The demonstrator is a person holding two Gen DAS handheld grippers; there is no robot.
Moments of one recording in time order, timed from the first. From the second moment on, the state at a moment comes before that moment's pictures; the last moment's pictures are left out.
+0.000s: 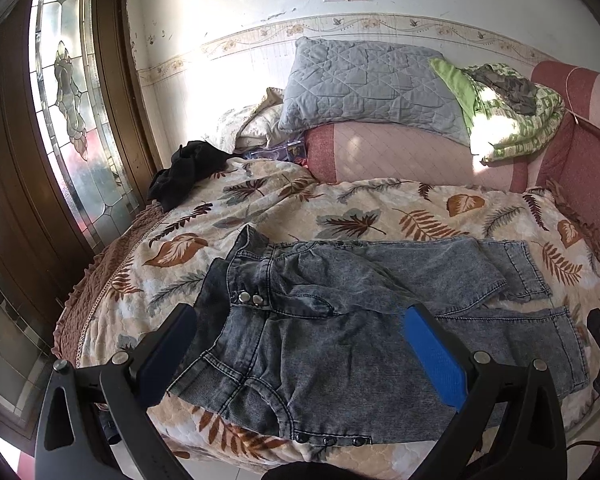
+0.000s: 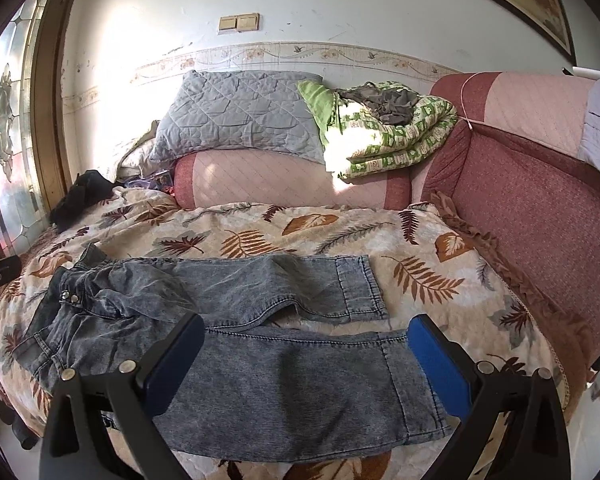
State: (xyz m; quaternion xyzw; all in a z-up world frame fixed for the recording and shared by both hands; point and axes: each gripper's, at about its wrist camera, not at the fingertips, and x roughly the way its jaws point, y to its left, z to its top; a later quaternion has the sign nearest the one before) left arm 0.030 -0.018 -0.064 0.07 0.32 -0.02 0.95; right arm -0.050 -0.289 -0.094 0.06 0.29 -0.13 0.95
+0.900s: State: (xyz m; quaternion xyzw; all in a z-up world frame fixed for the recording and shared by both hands) left arm 0.045 -0.050 -0.092 0.09 0.35 -0.05 0.93; right arm -0.033 -0.313 -0.125 0.08 0.33 -0.15 0.93
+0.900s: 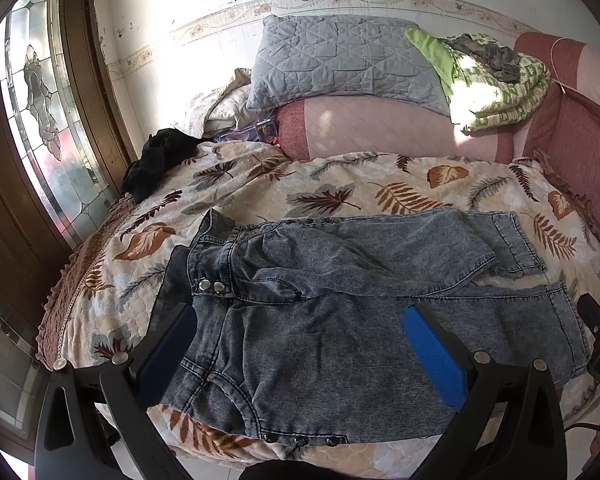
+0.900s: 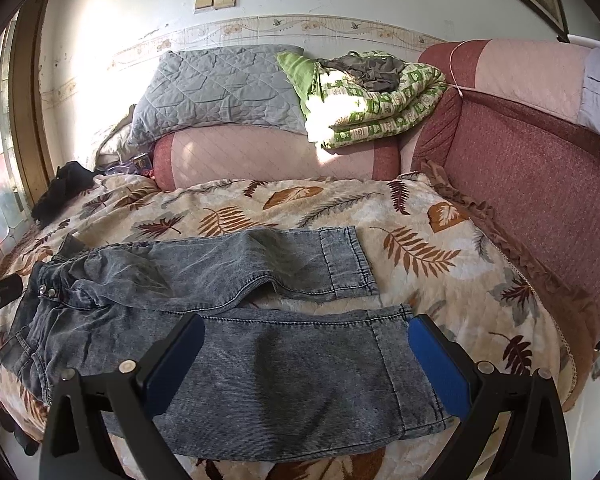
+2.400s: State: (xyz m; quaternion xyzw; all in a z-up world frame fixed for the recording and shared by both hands) left arm 0.054 -0.034 -0.100 0.09 0.34 -0.02 0.93; right arm -0.085 -0.267 -0.189 0.03 0.20 -0.21 0.96
